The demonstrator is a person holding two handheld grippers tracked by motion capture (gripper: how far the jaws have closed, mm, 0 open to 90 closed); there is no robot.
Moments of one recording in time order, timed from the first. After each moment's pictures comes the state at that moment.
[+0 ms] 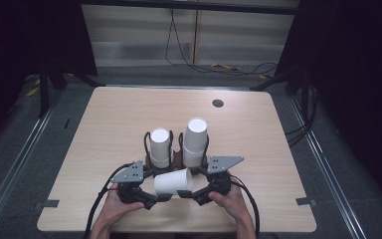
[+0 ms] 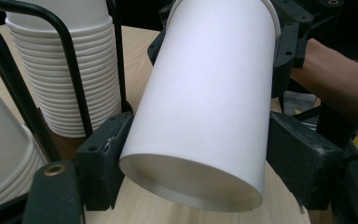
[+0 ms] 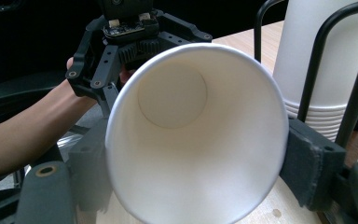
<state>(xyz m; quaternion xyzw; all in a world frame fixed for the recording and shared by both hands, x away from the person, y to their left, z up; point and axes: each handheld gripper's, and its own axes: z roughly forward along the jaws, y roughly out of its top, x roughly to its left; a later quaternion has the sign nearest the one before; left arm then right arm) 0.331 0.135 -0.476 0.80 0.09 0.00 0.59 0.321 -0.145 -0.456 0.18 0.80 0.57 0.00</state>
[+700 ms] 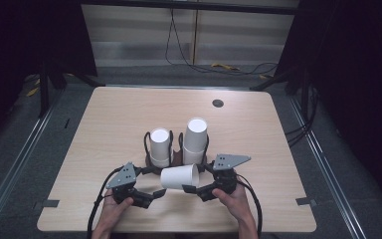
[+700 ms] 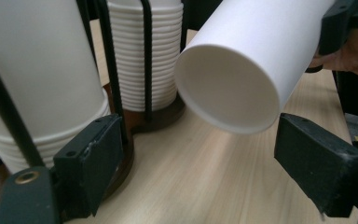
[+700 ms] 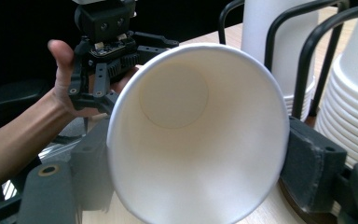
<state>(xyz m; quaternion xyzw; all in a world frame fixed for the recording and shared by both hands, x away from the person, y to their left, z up) 0.326 0.153 -0.497 0.78 0.19 0.08 0.59 0.320 -0.158 -0.450 0.23 0.79 0.56 0.03</state>
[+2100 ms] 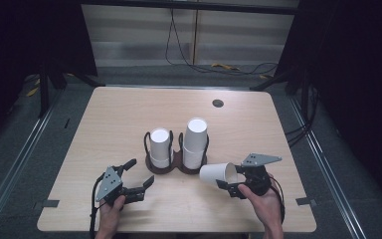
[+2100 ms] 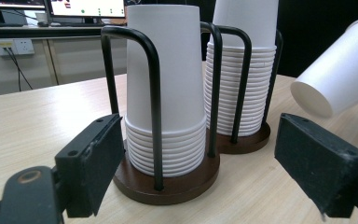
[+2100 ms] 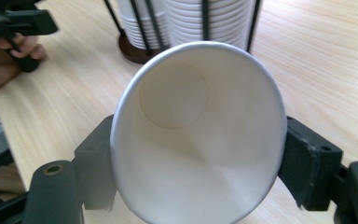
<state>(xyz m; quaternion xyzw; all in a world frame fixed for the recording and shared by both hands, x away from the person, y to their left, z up) 0.312 0.173 -0.512 0.68 0.29 0.24 0.62 0.300 -0.228 -0.429 0.39 0.81 0.42 0.11</state>
